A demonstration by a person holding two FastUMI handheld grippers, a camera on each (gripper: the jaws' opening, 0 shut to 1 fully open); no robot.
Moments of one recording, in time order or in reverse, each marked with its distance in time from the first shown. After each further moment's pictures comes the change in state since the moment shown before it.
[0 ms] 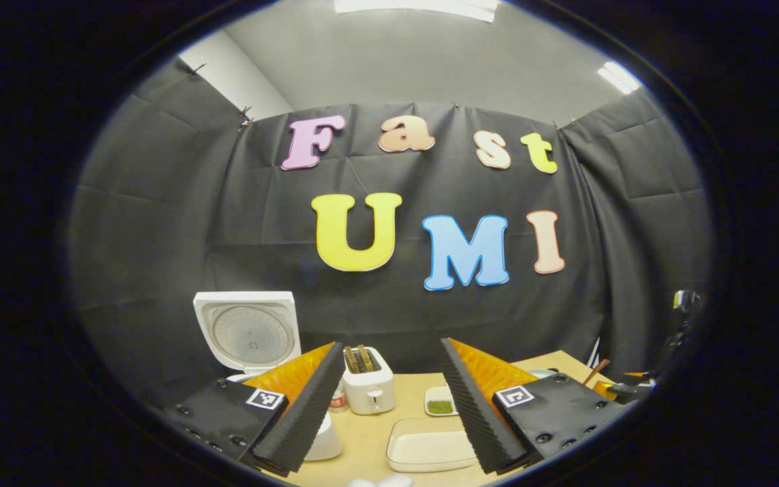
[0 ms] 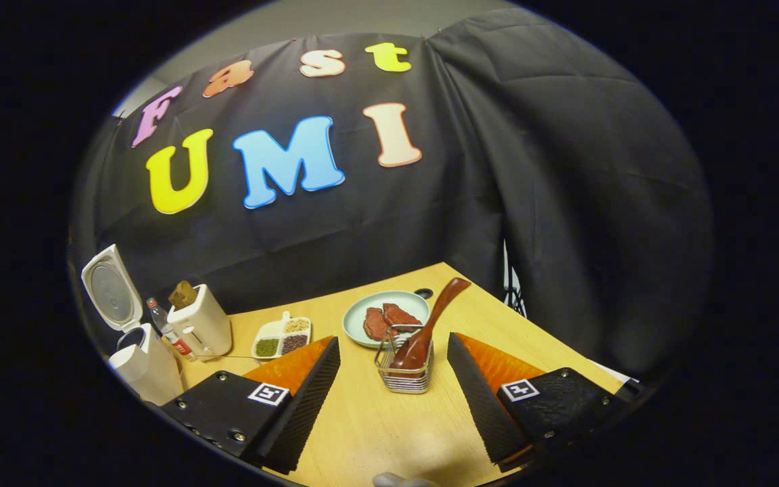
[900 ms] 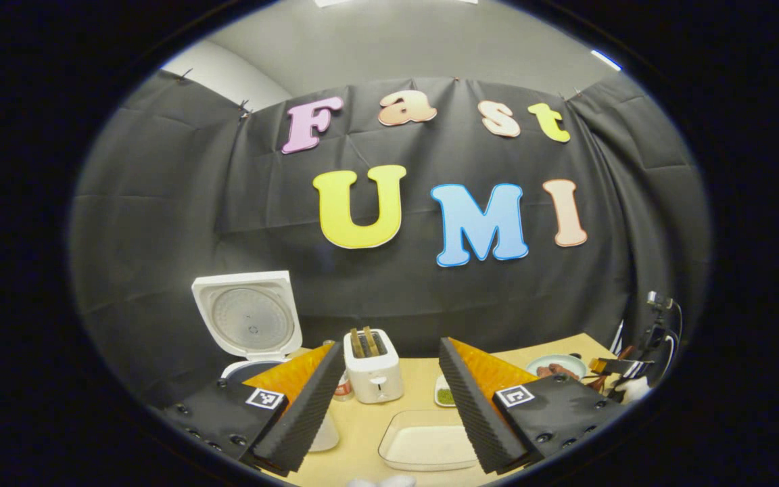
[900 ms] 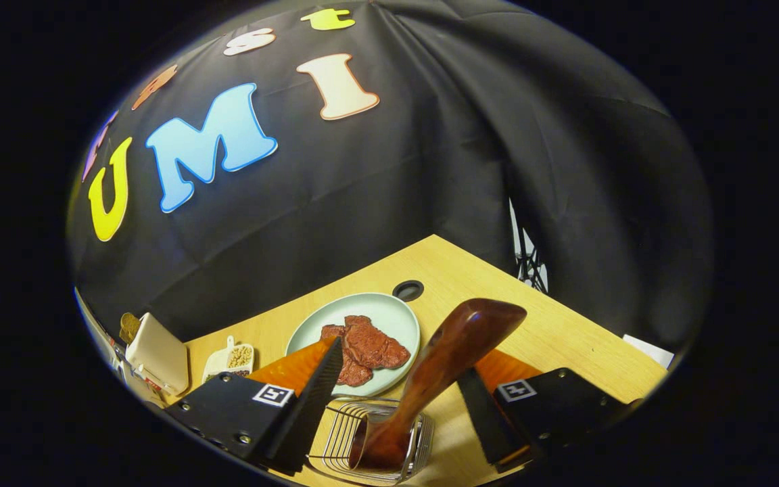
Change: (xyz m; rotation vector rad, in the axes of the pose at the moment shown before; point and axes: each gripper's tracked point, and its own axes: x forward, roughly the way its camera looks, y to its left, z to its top) left arm 0.033 -0.025 -0.037 0.058 0.079 0.089; right arm 0.196 -0.035 0.000 0.143 0.073 -0.009
